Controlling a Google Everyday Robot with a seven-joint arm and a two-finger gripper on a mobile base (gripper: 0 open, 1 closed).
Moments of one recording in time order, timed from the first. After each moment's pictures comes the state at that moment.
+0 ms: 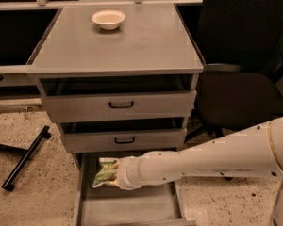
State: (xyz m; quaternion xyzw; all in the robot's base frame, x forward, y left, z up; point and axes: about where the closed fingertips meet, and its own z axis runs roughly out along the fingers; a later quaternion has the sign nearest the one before) arm 0.465 0.102 0.545 -0.63 0.69 0.14 0.33
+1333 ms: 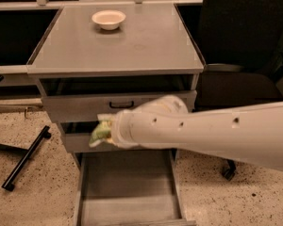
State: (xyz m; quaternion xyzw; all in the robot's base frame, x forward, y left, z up) arm 0.524 0.090 0.706 -0.67 0.64 0.02 0.37
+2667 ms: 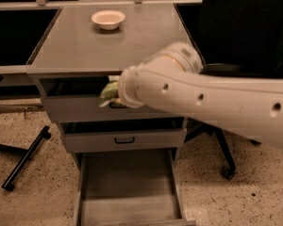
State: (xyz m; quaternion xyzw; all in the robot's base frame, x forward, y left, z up) arm 0.582 0.059 0.827 -0.67 0.62 -0.09 0.40
